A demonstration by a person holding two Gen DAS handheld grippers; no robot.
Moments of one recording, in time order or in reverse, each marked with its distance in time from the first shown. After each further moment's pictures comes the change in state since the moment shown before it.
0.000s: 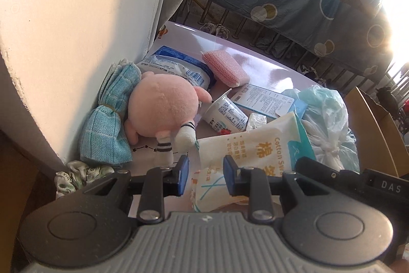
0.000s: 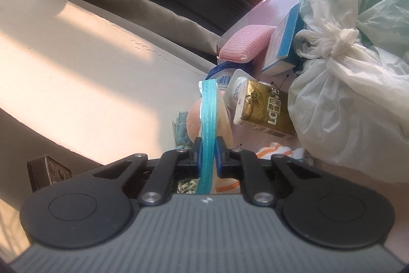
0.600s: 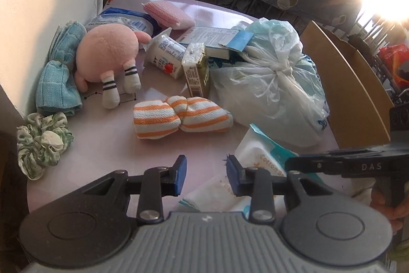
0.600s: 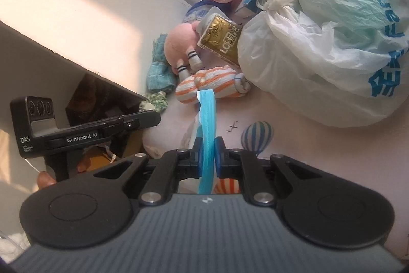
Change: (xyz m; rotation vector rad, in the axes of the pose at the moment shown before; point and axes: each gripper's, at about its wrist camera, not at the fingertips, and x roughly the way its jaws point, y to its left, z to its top) left arm 0.005 -0.053 -0.067 0.199 0.180 -0.093; right arm -0.077 -0.016 -0.013 -0.242 0.344 -0.160
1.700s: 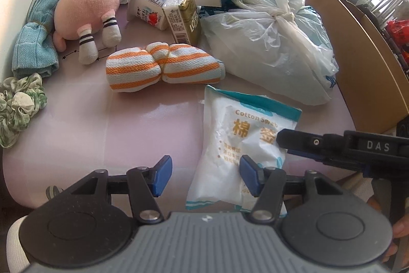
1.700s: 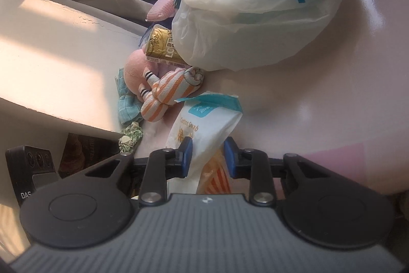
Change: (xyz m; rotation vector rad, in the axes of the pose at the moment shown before) left arm 0.026 -0.018 -0.022 0.007 0.117 0.022; right arm 0.024 -0.032 -0.051 0.349 -0.190 -0.031
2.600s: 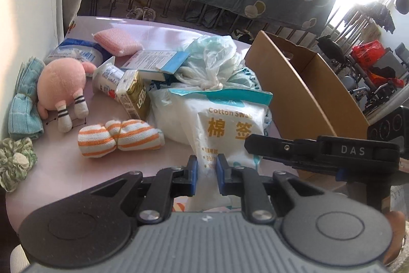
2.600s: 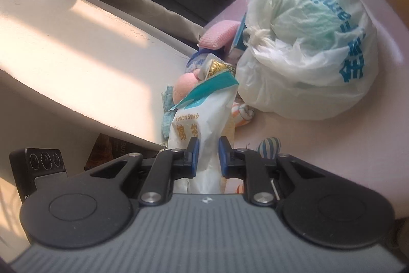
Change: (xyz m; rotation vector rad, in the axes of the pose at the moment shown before) left arm -0.087 -0.059 0.038 0.049 -0.221 -0.122; right arm -0.065 0.047 0.034 -0.123 -0.077 0.146
